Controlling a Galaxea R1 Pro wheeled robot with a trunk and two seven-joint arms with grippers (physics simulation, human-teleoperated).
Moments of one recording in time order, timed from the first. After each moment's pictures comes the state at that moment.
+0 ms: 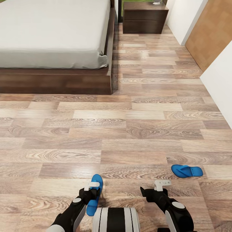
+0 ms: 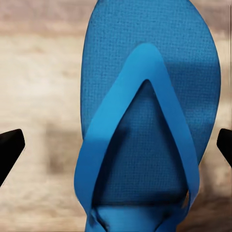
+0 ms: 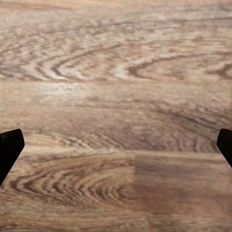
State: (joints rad) left arm -0.51 -0.11 -0.02 -0.47 -0.01 0.03 0.01; right arm -0.07 0.06 0.04 -1.59 -0.01 0.68 0.04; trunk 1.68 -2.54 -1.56
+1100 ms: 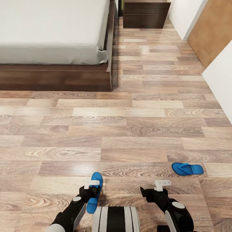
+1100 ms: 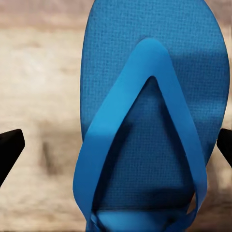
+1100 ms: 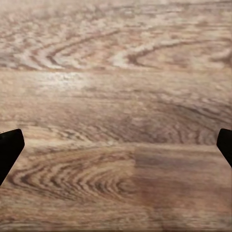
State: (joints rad) left arm -0.51 -0.11 -0.02 -0.50 -0.01 0.03 0.01; right arm -0.07 0.06 0.04 -1.59 -0.01 0.68 0.04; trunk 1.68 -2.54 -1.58
